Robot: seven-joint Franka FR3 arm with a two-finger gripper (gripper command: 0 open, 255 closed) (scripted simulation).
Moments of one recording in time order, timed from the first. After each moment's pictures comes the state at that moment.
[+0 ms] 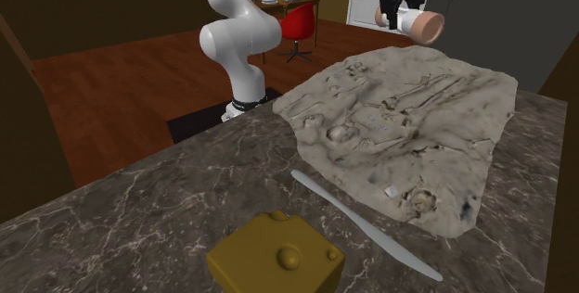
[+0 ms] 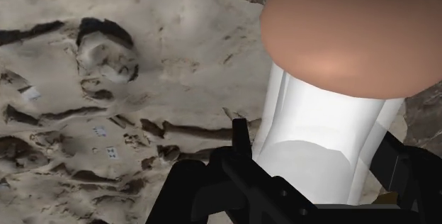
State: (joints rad) arm -0.03 -0.71 0.72 -2.34 0.39 1.99 0.69
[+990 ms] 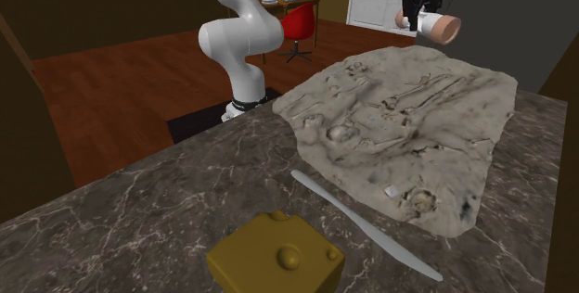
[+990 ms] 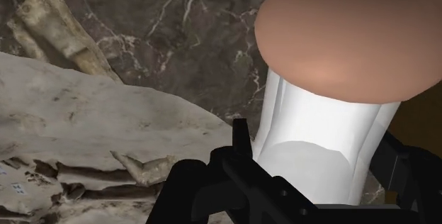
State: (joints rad) arm -0.22 -0.46 1.11 -2.10 0.30 2.07 0.96
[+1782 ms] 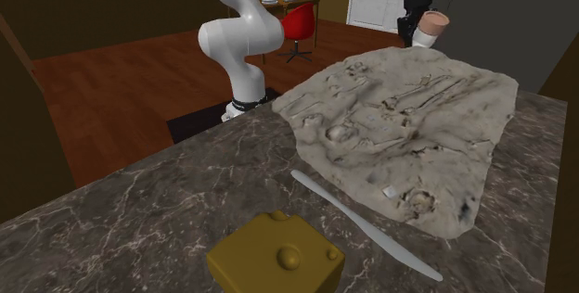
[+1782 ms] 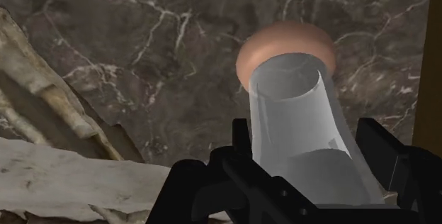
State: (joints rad) arm -0.27 -0.42 1.22 -2.21 0.29 2.24 0.99
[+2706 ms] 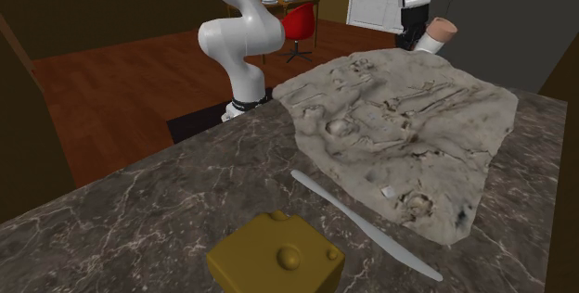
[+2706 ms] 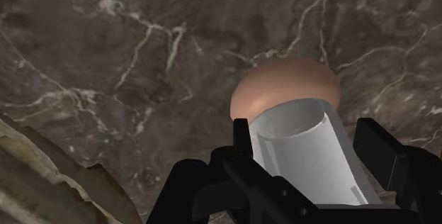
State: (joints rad) arm -0.36 -0.37 1.35 -2.28 0.27 2.39 1.03
